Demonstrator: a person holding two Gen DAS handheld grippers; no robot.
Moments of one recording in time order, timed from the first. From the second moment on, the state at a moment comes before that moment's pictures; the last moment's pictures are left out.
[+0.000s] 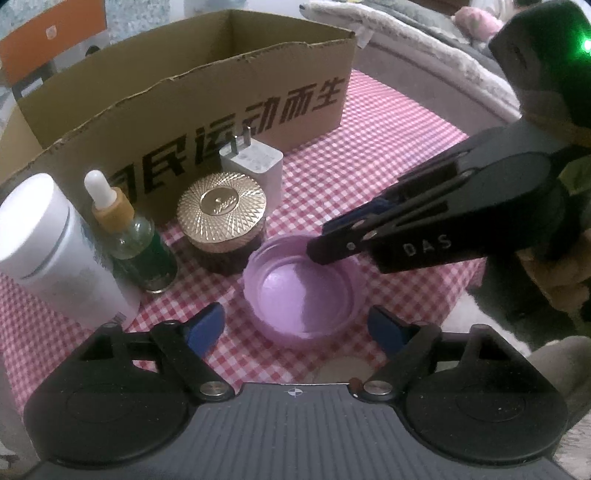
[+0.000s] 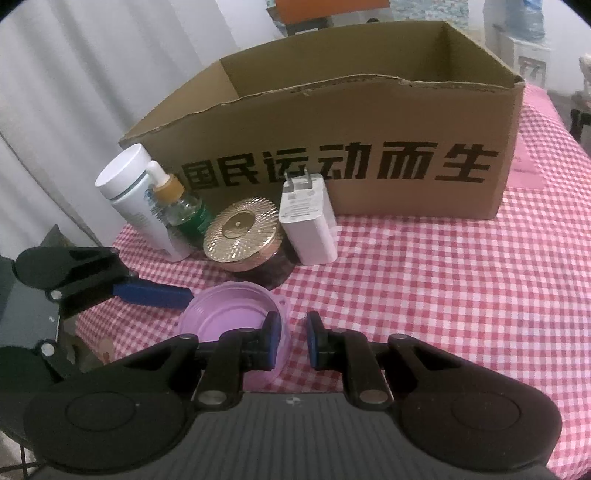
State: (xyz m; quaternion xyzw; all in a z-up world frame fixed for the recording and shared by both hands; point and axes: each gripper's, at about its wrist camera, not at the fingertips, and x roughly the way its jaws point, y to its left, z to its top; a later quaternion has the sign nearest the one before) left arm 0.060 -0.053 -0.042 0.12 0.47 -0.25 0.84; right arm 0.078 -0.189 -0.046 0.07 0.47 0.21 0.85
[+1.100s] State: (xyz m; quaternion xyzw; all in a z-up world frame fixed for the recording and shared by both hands) left arm 0.051 -0.075 -0.030 0.16 0.40 -0.24 0.87; right arm 0.066 -0.190 -0.032 0.06 0.45 0.21 0.86
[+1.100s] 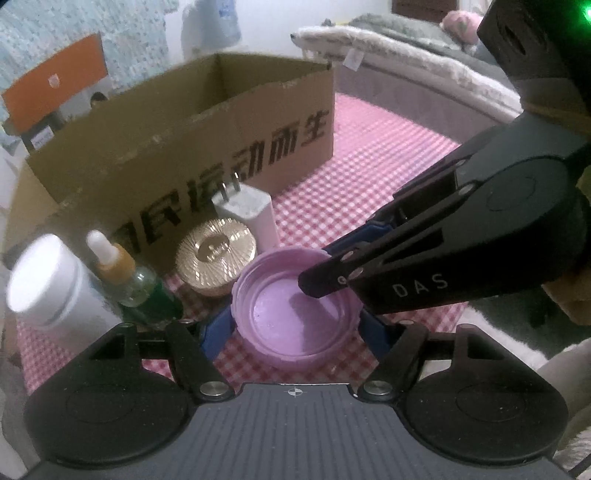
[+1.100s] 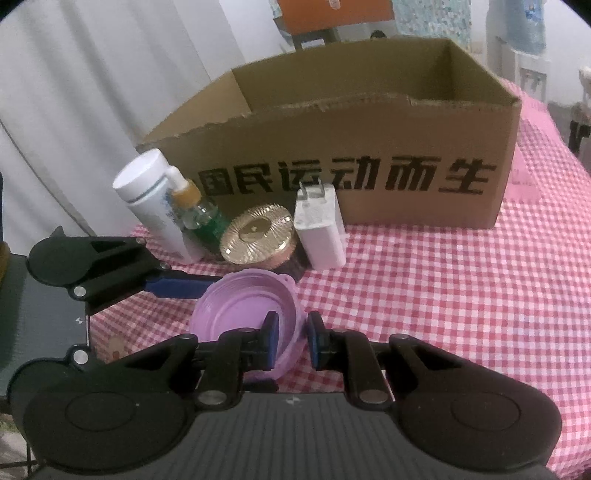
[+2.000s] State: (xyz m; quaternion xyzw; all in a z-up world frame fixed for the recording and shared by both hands) left arm 0.110 -0.029 0.081 0.11 0.33 -0.21 0.91; right arm 0.121 -0.160 0.097 -0.03 0.33 0.27 0.90
